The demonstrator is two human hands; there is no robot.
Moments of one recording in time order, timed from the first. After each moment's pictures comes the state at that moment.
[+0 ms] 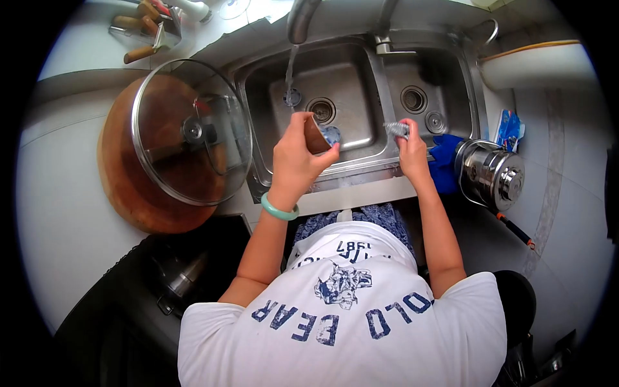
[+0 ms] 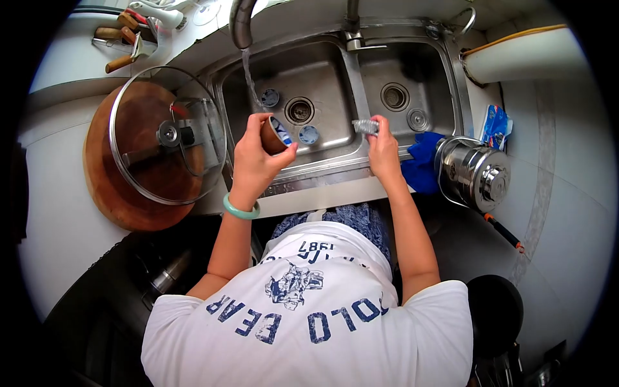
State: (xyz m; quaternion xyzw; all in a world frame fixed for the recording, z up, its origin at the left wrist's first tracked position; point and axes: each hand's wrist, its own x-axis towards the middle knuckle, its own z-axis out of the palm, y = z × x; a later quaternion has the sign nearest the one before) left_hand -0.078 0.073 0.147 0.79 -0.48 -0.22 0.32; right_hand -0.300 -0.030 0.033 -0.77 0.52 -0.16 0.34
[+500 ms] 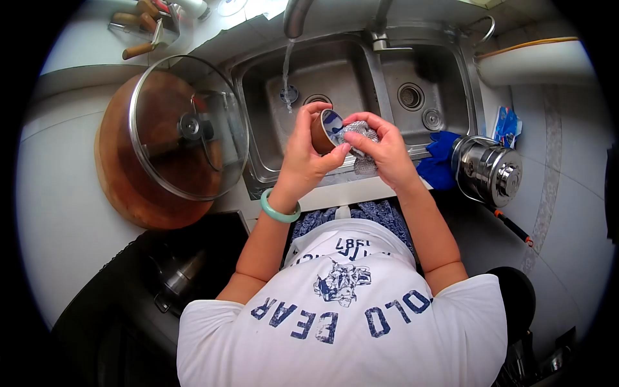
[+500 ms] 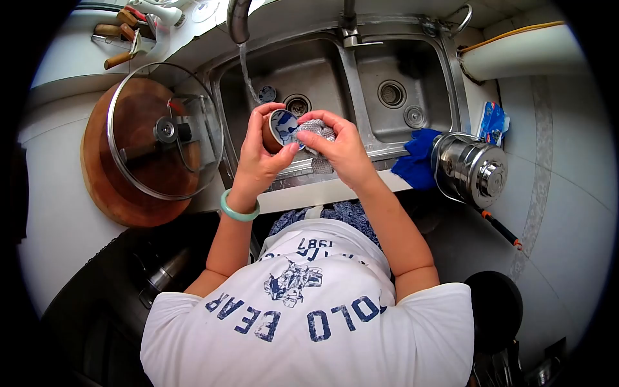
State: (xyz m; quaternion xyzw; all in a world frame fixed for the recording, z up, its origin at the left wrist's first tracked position) left_hand -0.091 0.070 0.162 0.57 -0.32 -0.51 0.57; right_hand -0.234 -0.014 0.137 -0.39 0.32 -0.22 0.83
